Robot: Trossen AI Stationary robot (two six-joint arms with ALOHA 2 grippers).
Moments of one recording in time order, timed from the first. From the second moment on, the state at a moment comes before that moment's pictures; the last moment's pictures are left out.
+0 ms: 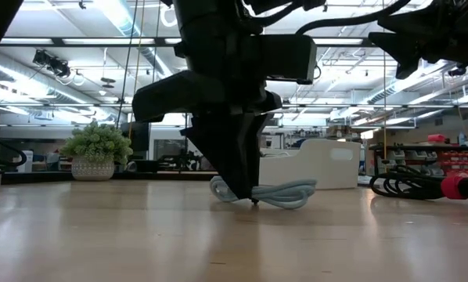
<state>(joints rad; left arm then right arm) -0.32 2.22 1.71 -0.78 -0.20 0.15 0.19 0.22 0.01 0.50 0.32 0.00</state>
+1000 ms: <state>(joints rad) 0.00 2.06 1.71 -0.61 -0.58 0.52 0.19 0.22 0.01 0.50 0.32 0.00</state>
